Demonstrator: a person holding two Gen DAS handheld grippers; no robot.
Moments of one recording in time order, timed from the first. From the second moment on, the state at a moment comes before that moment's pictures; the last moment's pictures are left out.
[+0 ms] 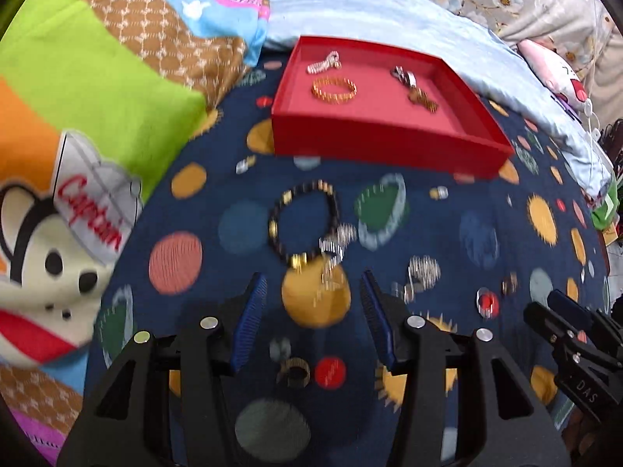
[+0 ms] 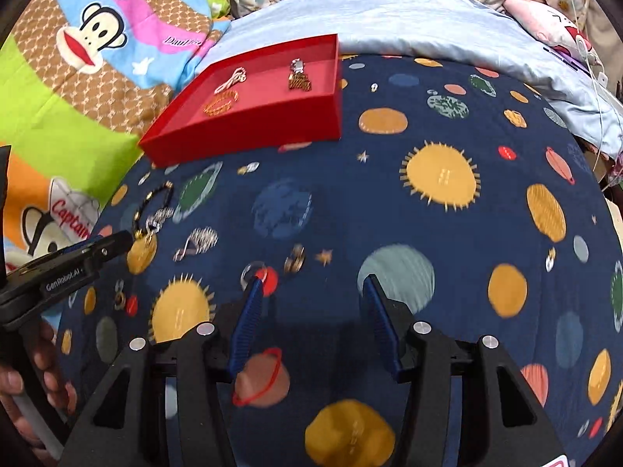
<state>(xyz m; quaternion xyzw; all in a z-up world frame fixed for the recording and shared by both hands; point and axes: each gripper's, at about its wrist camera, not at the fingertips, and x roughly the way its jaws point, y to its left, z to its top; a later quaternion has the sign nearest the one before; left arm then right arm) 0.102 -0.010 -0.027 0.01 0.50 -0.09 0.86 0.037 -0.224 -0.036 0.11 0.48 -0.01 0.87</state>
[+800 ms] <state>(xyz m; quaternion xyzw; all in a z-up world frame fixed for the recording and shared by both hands) 0.053 0.031 -0.050 -0.01 0.52 -0.07 0.85 -0.006 -0.188 -0.039 0.10 0.49 0.02 0.87</state>
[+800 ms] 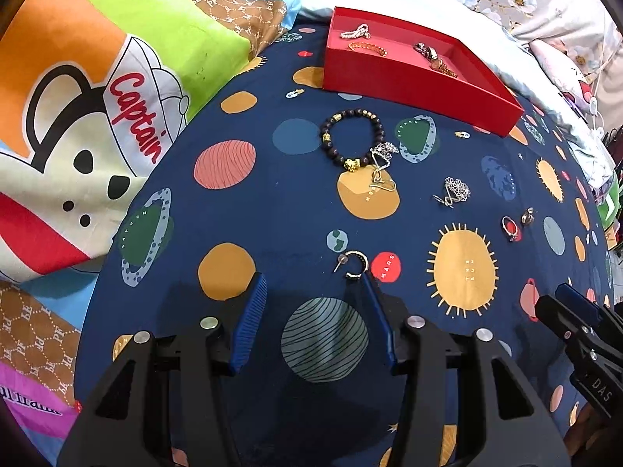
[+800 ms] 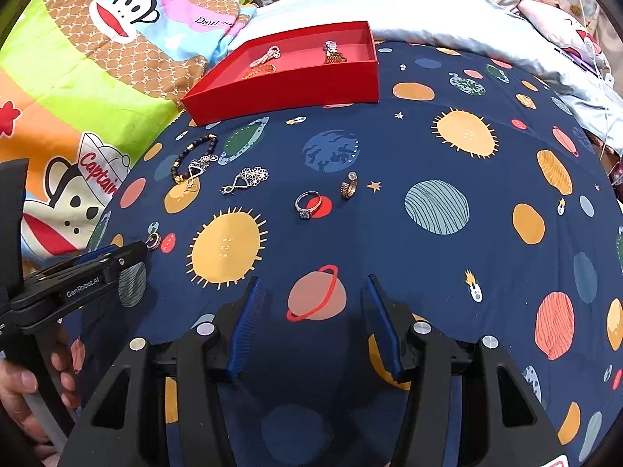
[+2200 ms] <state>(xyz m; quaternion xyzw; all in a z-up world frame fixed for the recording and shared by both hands) 0.054 0.011 -0.022 -0.01 0.49 -0.12 0.87 0.039 -0.192 -0.047 0.12 0.49 0.02 0.86</state>
